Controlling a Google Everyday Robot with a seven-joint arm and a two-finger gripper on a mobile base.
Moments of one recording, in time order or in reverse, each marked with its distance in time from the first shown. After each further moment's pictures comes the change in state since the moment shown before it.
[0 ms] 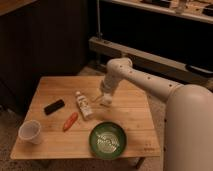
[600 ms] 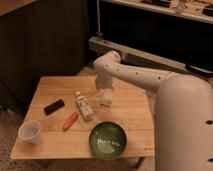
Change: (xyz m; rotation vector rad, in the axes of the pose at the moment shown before) arm 0.029 0.004 -0.020 -0.240 0.039 0.158
